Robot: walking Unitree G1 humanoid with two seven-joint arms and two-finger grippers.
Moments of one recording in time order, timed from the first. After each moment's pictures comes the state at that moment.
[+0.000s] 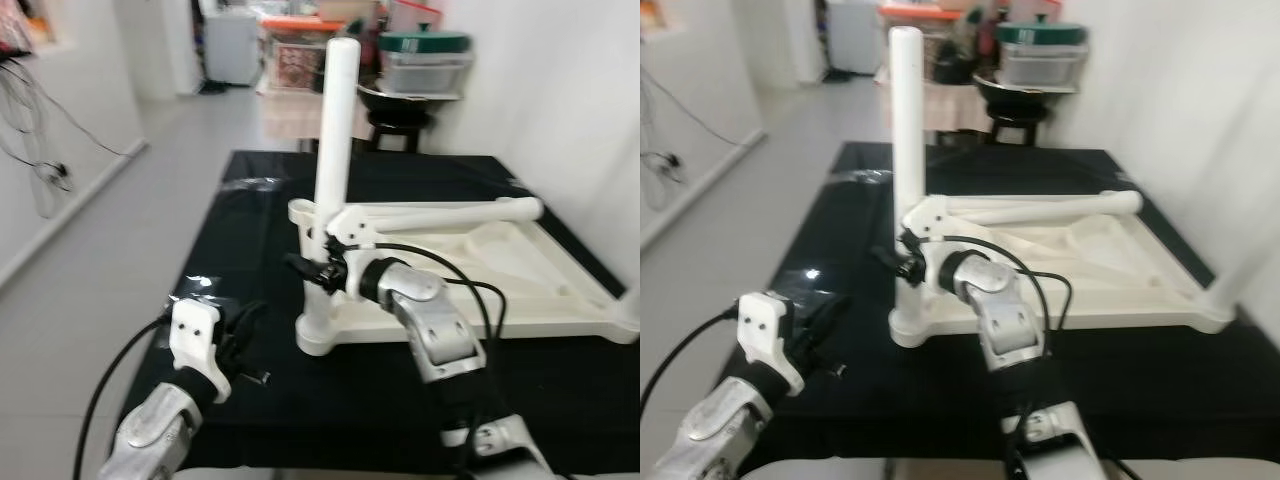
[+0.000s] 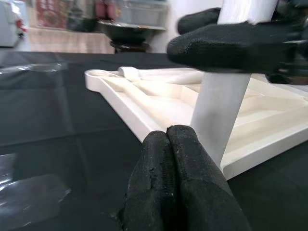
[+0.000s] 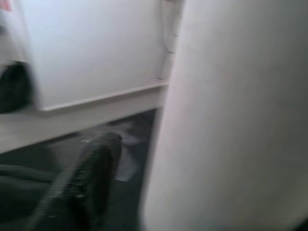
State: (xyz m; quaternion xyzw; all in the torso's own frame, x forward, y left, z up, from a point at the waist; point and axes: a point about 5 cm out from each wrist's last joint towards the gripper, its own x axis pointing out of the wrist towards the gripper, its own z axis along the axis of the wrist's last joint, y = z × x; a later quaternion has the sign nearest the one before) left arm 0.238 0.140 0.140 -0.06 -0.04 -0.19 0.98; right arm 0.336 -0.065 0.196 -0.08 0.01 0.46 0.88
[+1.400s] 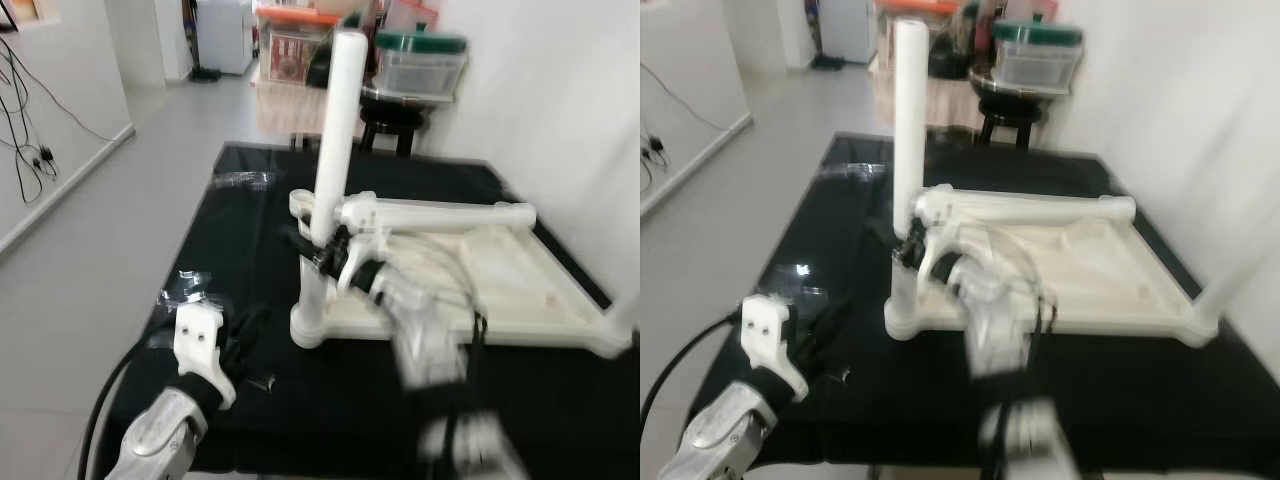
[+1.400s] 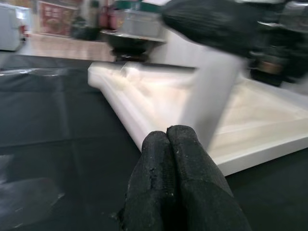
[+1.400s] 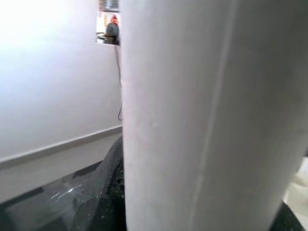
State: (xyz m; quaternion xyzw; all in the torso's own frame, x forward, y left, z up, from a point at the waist) left arm 0.233 0.137 0.138 -0.07 -0.03 -0.19 0.98; right arm 0.323 -0.056 0.183 -0.06 -0.08 0.35 0.93
